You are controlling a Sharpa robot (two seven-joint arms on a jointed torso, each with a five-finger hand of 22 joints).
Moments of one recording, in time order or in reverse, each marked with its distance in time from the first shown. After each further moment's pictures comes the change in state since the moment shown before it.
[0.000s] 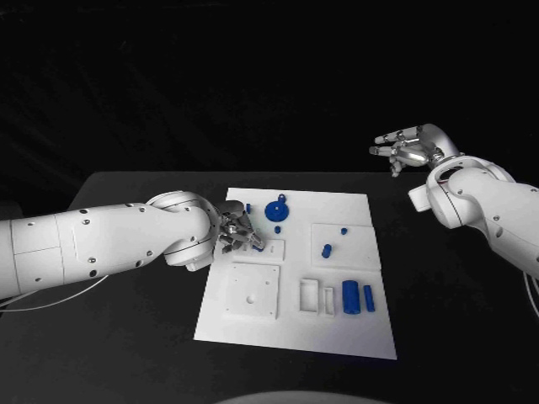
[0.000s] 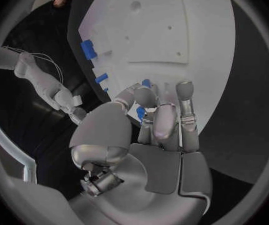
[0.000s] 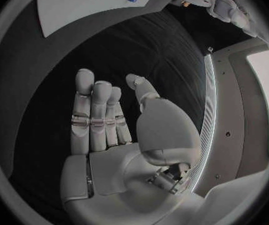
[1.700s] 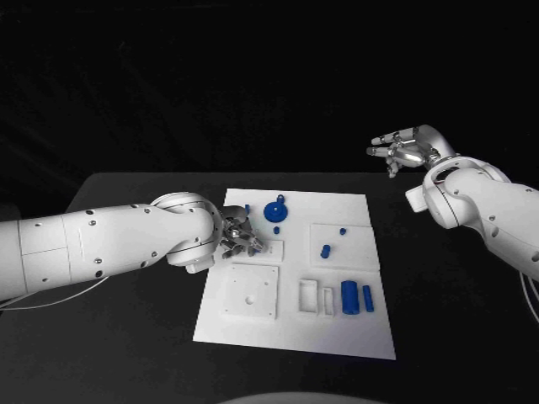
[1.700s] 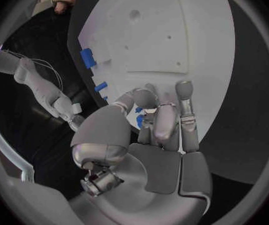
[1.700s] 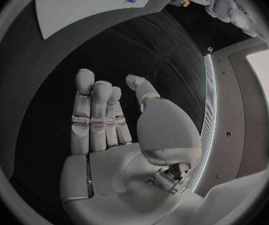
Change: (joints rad) left arm -0.002 0.026 0.000 -0.021 -0.006 0.074 -0.016; left_hand -0.063 0.033 0.006 0.033 -0.047 0.032 0.012 0.043 0.651 0.024 0.024 0.000 0.008 0.000 0.000 -0.004 -0.005 0.000 0.007 -0.007 -0.026 0.010; right arm 0.000 0.008 0.000 -0.007 0.000 0.006 0.000; right_hand -0.012 -0.004 0.020 0.009 0.027 0.000 0.000 0.000 -0.001 0.000 0.000 0.000 -0.001 0.000 0.000 -0.003 0.002 0.009 0.000 0.000 0.000 0.003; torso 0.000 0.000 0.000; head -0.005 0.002
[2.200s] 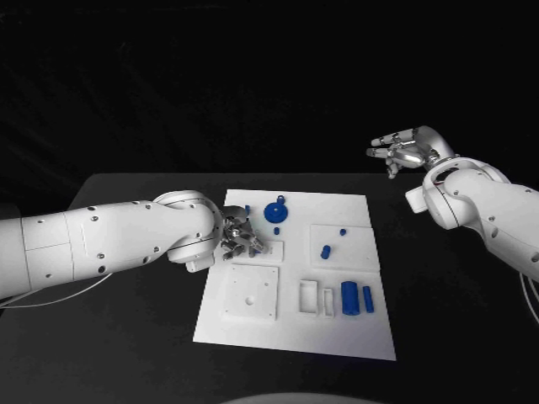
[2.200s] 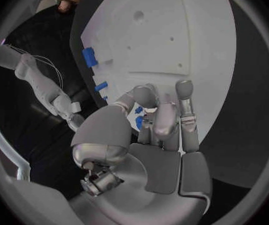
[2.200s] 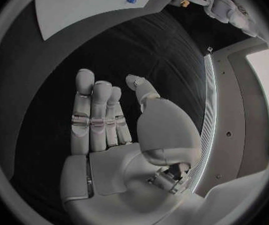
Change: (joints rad) left arm 0.005 0.010 0.001 -0.021 0.043 0.033 0.000; left_hand 0.023 -0.016 -0.028 0.006 -0.047 0.000 0.000 -0.030 -0.025 0.000 0.000 -0.027 -0.038 -0.003 0.003 -0.028 -0.036 -0.015 0.003 -0.019 -0.020 0.000; right arm 0.000 0.002 0.000 -0.003 0.000 0.006 0.000; right_hand 0.000 0.000 0.001 0.001 0.000 0.000 0.000 0.000 0.000 0.000 0.000 0.000 0.000 0.000 0.000 0.000 0.000 0.000 0.000 0.000 0.000 0.000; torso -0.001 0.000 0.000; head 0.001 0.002
